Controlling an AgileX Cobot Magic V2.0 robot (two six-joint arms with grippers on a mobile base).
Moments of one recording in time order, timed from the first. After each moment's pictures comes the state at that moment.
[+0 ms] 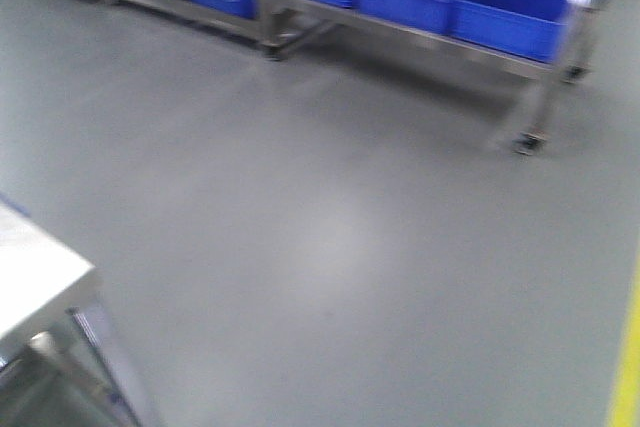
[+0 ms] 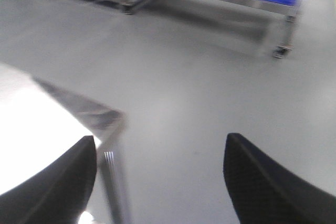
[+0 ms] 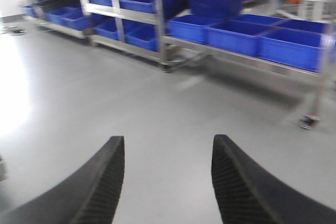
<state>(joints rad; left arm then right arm) -0.09 0.31 -0.37 -0.10 0.51 0.04 0.15 -0.02 -0.33 -0.03 0.58 0.06</state>
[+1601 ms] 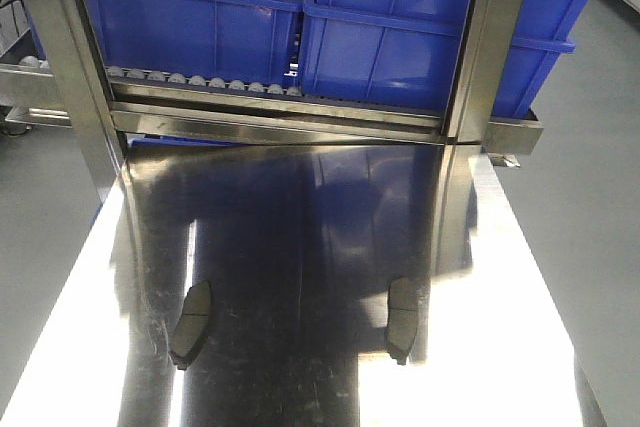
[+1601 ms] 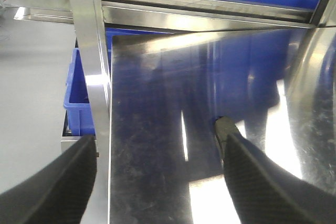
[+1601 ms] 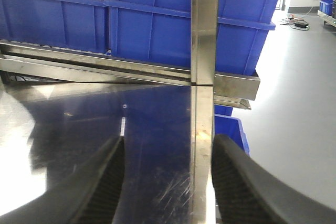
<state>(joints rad) -0.09 0.31 -0.37 -0.10 0.51 0.04 0.15 -0.02 -0.33 -0.03 0.58 0.06</state>
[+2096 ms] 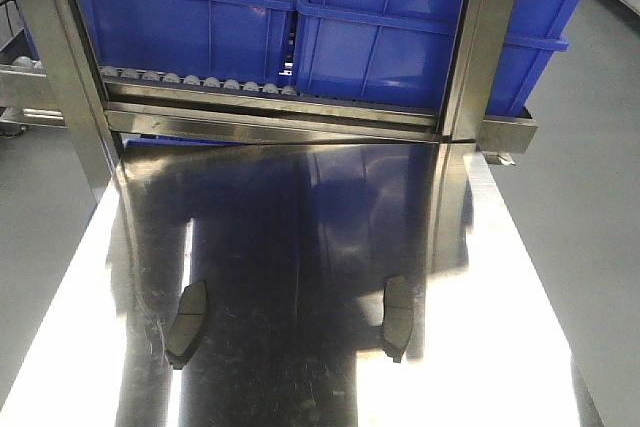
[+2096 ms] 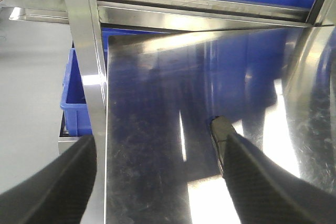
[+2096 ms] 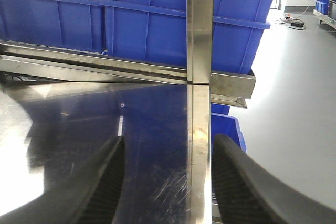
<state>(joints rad) -0.09 0.31 -0.37 -0.10 0.51 0.04 0.15 -0.02 -0.33 -0.03 0.58 0.06</state>
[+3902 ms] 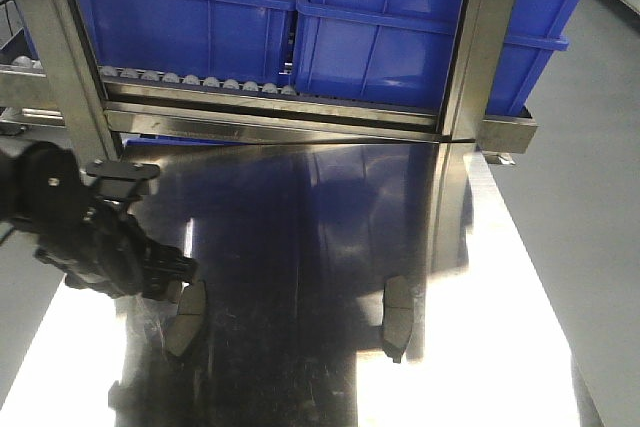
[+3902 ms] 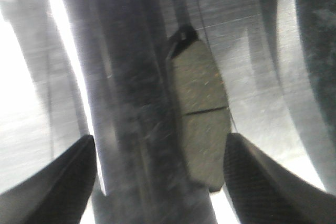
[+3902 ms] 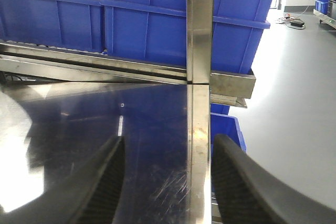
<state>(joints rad) -0.31 1.67 -1.10 -0.10 0.80 -0.05 0.15 -0.02 -0.33 -0.03 0.58 0.06</state>
